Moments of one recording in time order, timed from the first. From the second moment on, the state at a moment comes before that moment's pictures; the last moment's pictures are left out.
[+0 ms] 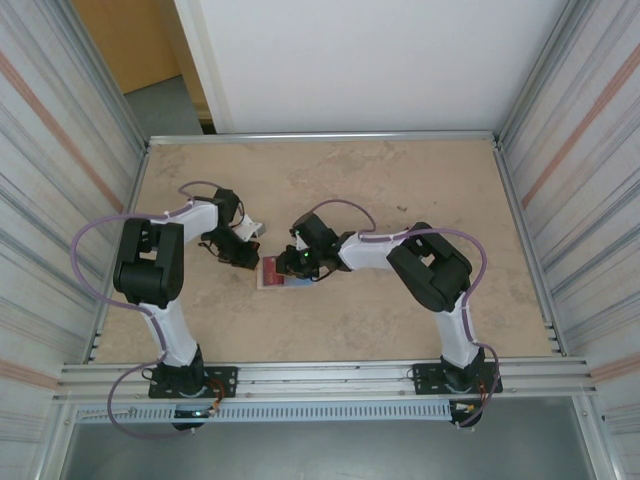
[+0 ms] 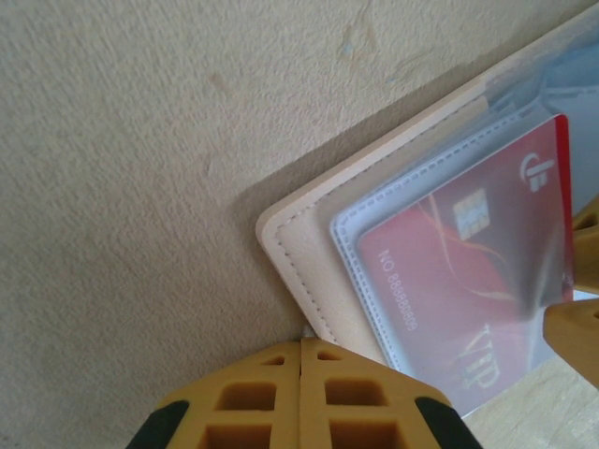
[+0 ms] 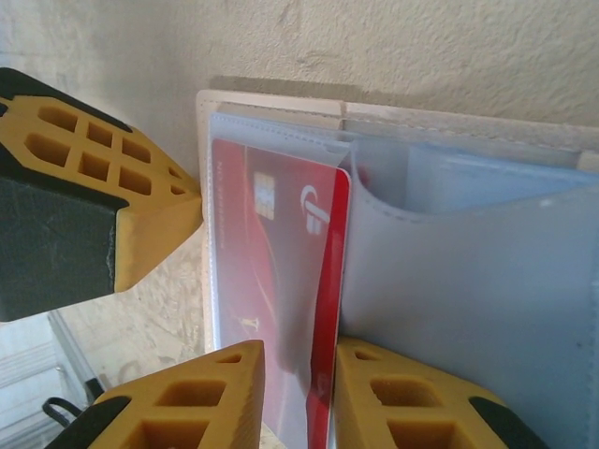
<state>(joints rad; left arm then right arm) -0.18 1.87 1.14 -0.87 0.39 0.23 0.86 2.05 1.22 -0.04 -0.41 0.93</state>
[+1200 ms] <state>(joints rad) -0.39 1.67 1.14 -0.87 0.35 0.22 0.82 1.84 1.15 -0.34 -0.31 0.82</state>
